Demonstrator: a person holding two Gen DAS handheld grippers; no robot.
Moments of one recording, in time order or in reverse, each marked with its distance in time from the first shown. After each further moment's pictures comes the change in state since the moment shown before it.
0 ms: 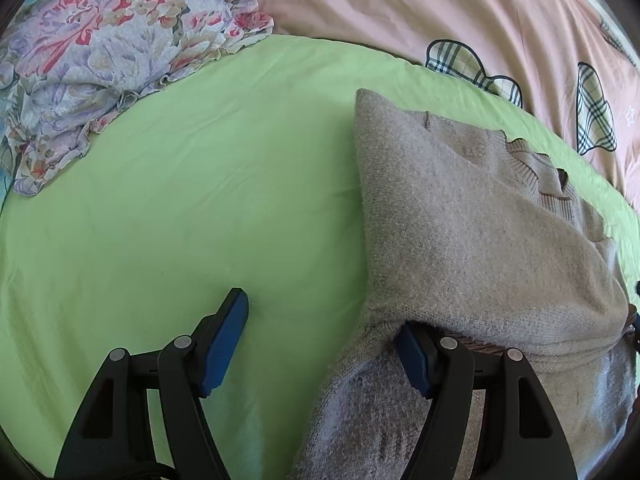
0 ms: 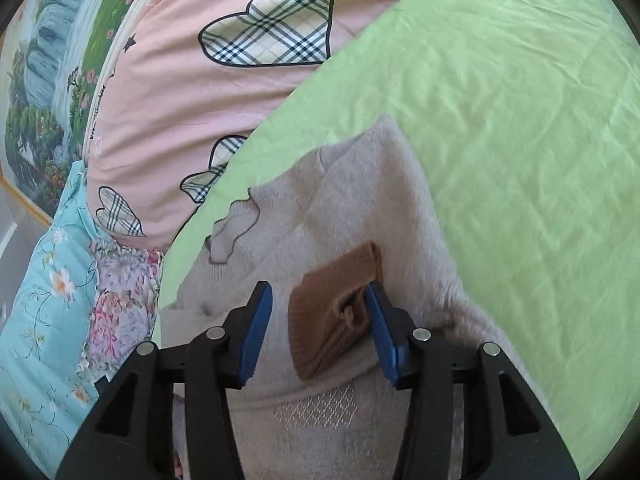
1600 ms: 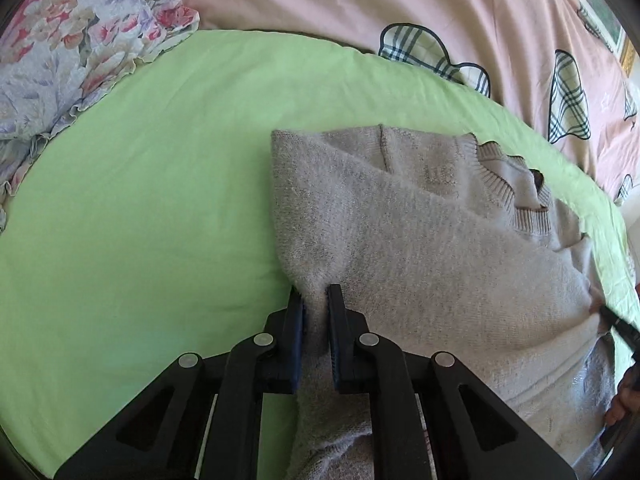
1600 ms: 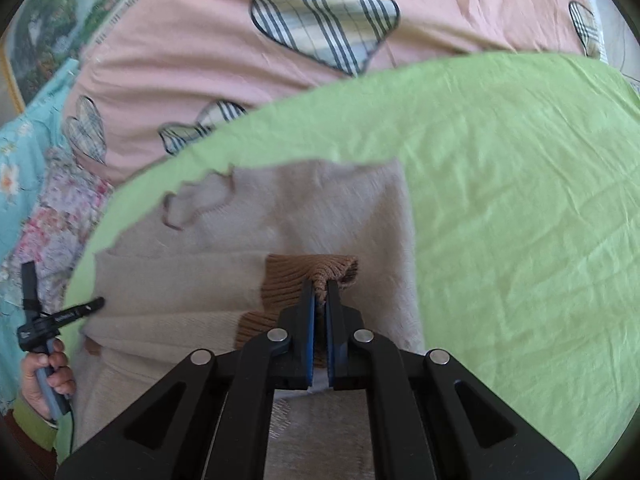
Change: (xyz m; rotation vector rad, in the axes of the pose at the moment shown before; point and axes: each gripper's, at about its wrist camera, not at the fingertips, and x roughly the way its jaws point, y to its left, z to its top) left arm 0.038 -0.032 0.059 0.090 0.079 -0.161; right arm 0.004 0.019 -0.004 -0.342 0.011 -0.284
